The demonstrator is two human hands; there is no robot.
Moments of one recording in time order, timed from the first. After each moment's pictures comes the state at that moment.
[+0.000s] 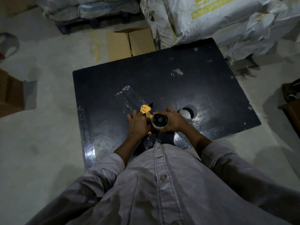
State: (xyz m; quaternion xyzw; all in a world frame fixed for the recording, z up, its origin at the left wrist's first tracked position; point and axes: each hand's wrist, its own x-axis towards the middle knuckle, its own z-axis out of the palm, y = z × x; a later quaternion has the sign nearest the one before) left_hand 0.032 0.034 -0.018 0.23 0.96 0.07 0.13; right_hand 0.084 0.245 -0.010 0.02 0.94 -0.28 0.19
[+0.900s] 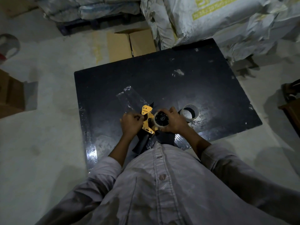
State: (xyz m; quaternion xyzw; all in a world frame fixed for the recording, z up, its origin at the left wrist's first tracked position) left_hand 0.015 -0.001 -0.020 0.02 0.94 0.31 0.15; right_hand 0.093 0.230 -0.005 0.08 0.95 -0.24 0.16
